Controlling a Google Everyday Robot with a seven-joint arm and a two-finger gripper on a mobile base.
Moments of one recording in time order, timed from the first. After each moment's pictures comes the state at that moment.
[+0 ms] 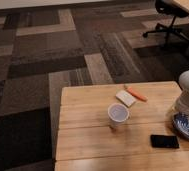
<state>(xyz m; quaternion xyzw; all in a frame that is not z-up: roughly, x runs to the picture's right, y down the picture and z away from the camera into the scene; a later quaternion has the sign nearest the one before) 0.412 0.148 0.701 -0.11 0.35 0.80 0.48</state>
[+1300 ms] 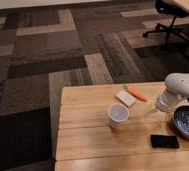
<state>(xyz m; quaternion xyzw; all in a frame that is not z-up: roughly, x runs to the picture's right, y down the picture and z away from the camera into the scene) 0.351 0.160 0.776 -0.25 0.26 0.75 0.56</state>
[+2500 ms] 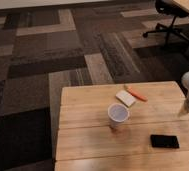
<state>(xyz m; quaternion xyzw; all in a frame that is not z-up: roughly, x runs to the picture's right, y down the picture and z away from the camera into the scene) 0.480 0.142 0.700 -0.06 0.43 0.75 0.51</state>
